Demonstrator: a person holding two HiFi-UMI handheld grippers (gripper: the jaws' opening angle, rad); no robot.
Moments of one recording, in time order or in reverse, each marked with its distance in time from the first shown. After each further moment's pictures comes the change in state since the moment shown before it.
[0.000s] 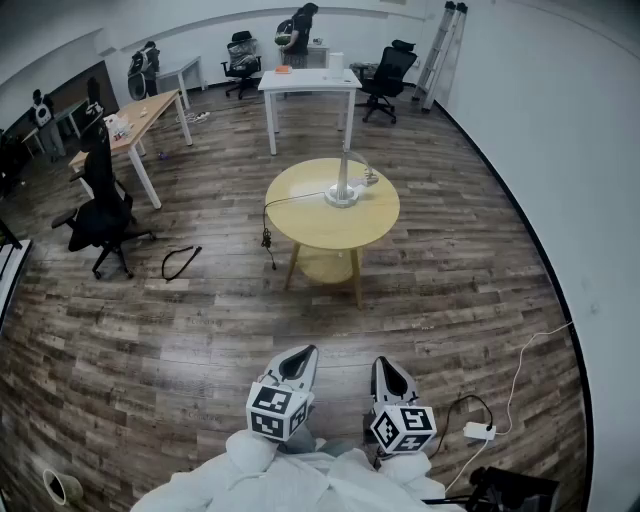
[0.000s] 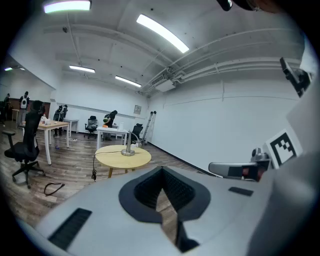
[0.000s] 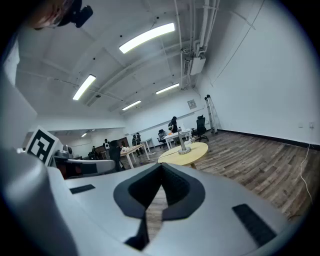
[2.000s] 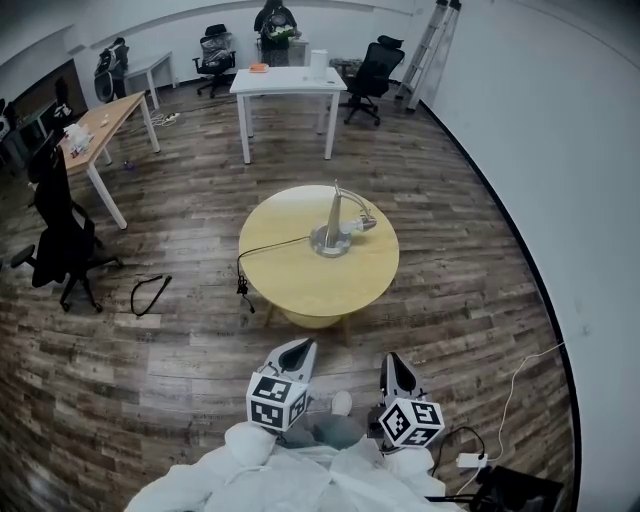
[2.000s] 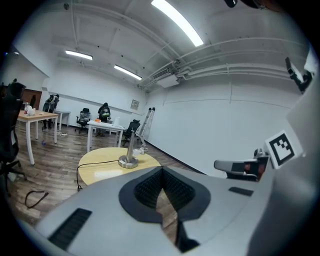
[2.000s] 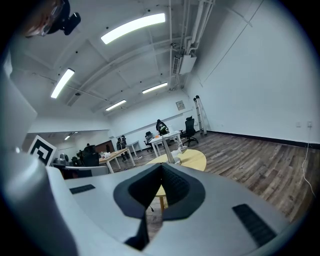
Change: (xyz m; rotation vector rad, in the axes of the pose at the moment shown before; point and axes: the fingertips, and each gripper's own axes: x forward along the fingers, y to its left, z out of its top) left arm 0.268 0.177 0.087 -0.039 0.036 -0.088; right arm 0.284 -0.115 0.078 0.055 -0.017 -0.148
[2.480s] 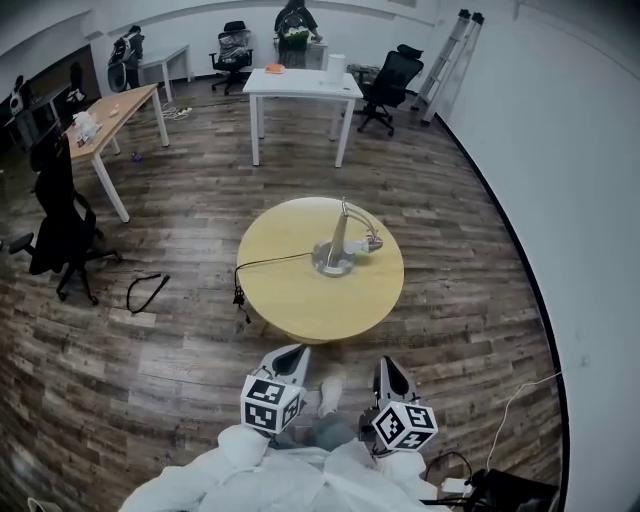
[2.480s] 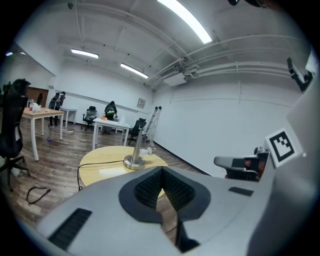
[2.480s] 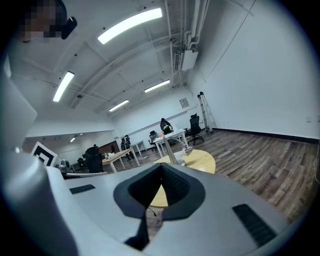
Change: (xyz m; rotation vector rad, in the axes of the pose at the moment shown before) left arm 0.058 0.042 0.007 -0.039 0.014 0.062; right arm 0.080 -0.018 0.015 0.019 0.014 0.064
